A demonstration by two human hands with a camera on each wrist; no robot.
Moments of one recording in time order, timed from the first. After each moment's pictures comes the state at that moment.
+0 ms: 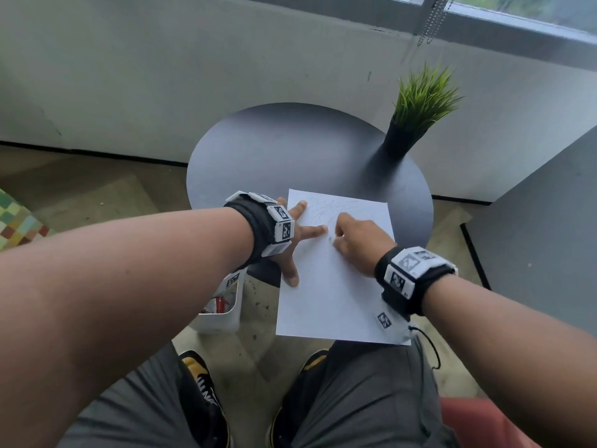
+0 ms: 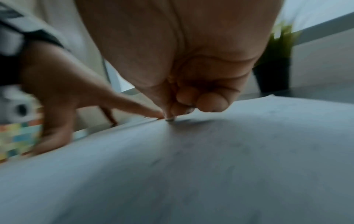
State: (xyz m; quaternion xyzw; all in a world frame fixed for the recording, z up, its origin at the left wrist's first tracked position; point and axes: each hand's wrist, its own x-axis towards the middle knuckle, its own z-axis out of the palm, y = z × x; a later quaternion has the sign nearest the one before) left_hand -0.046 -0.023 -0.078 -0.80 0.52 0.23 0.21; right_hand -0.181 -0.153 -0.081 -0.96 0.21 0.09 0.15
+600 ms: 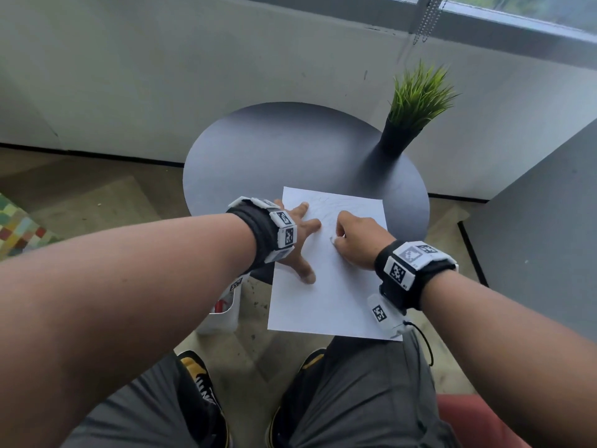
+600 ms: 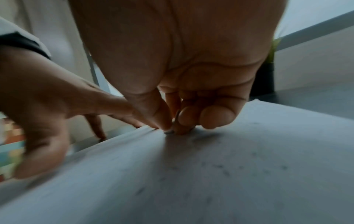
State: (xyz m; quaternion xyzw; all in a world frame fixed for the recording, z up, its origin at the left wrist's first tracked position) left_hand -0.061 -0.027 -0.075 -0.81 0.51 0.23 0.17; right_hand -0.179 -0.156 -0.077 -0.95 0.25 0.11 0.17
